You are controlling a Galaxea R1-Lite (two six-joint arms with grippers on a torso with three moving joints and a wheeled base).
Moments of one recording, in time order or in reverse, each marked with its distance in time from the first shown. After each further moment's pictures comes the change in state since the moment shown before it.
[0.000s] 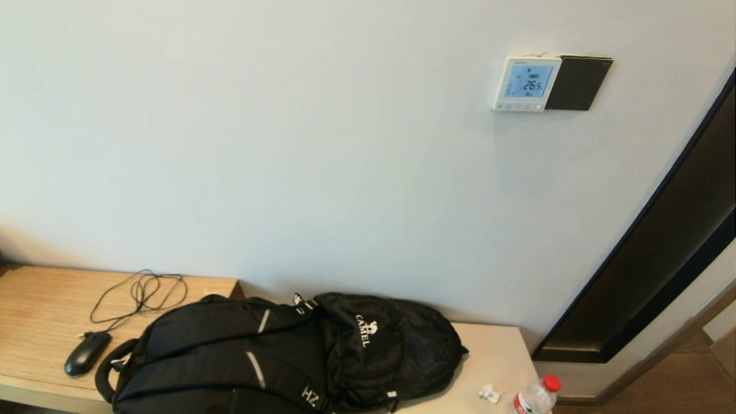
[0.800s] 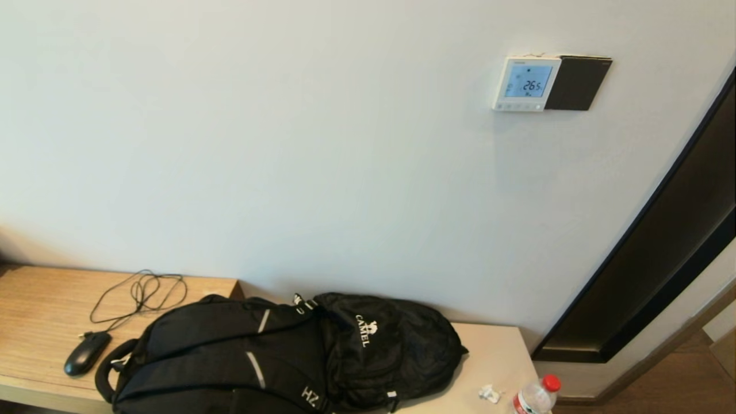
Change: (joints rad) left arm 0.000 0.000 0.000 0.000 0.000 -0.004; right arm 0.000 0.042 -0.117 0.037 0.020 -0.034
